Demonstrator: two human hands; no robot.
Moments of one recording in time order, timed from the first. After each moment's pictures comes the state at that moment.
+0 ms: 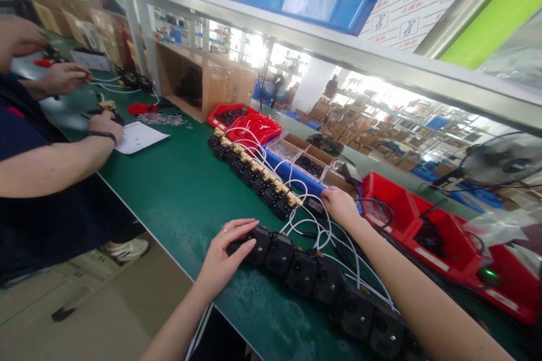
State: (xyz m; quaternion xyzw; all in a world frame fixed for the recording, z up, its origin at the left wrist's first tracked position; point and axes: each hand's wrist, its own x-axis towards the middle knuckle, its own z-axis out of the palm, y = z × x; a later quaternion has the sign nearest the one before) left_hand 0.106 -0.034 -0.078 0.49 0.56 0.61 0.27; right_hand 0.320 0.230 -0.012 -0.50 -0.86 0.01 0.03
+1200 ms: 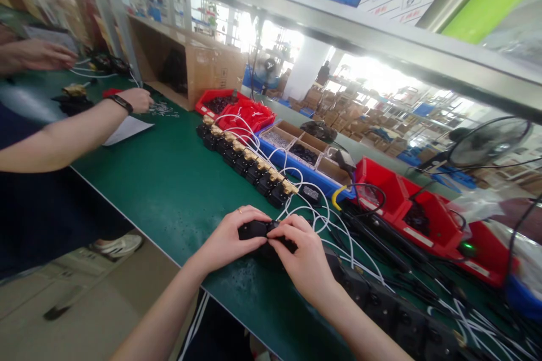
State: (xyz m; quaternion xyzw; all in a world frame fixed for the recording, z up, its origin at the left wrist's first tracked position) left_hand 0.097 -0.010 -0.049 0.64 0.50 0.49 0.31; right_hand 0.282 0.041 -0.022 -0.31 -0.86 0.25 0.30
